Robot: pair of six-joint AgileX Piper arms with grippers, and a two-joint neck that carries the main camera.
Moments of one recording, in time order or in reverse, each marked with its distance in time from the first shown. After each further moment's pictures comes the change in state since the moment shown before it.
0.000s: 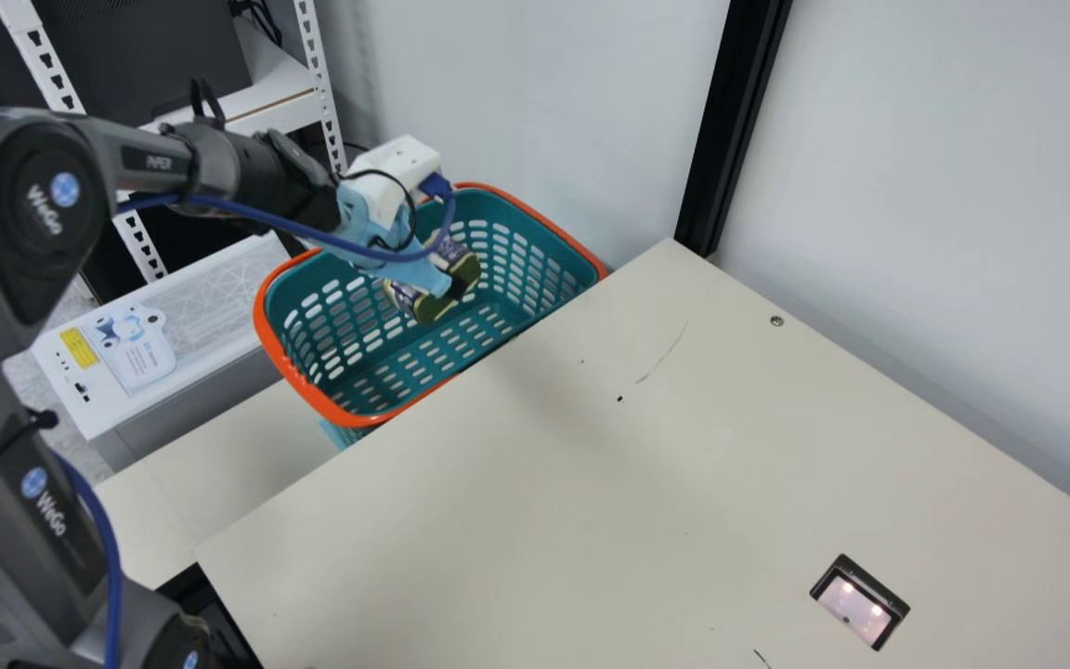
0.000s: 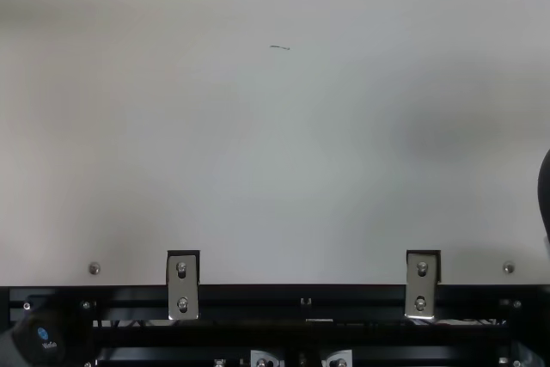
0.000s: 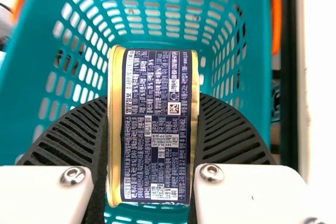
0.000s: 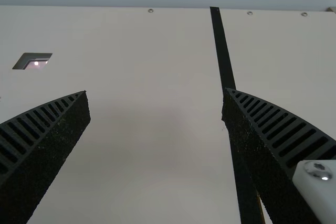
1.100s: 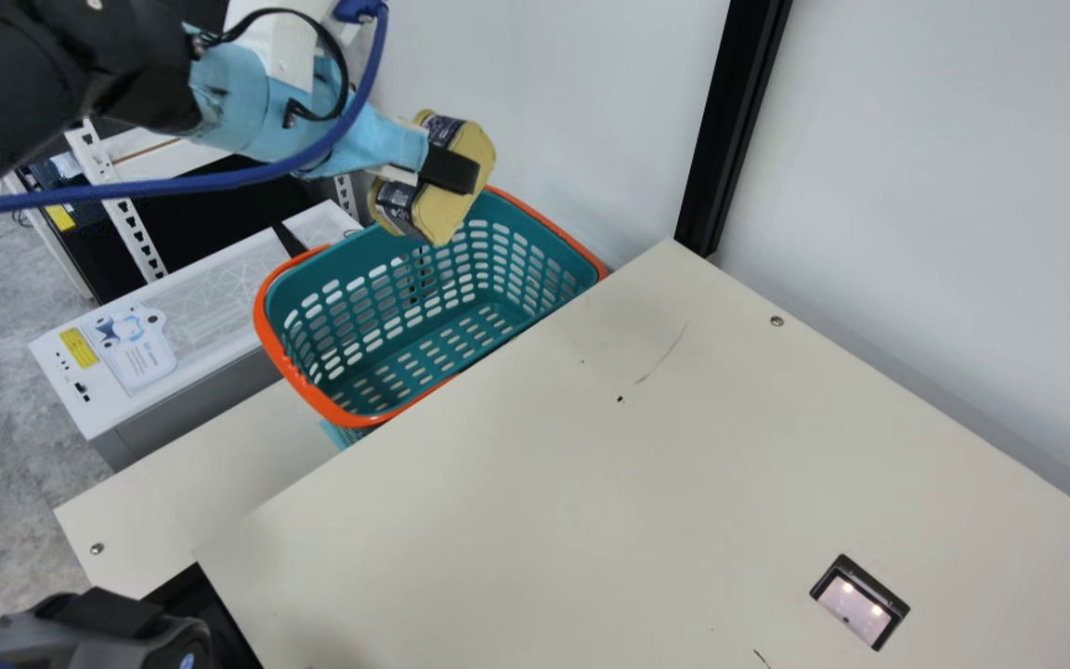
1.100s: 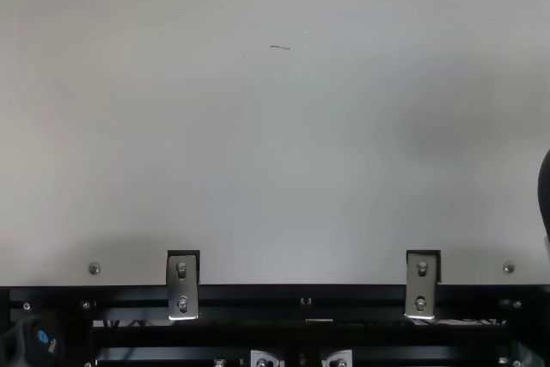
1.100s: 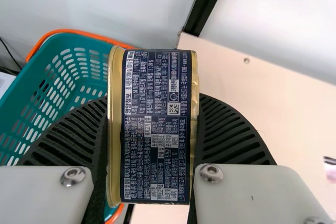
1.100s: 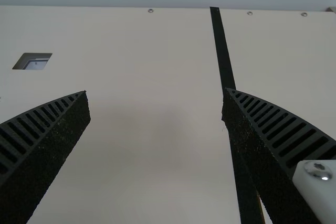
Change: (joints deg) left arm -2.3 -34.5 -2.4 8.9 22.8 -37.1; right arm 0.0 0.0 0.0 0.0 0.0 0.0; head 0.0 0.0
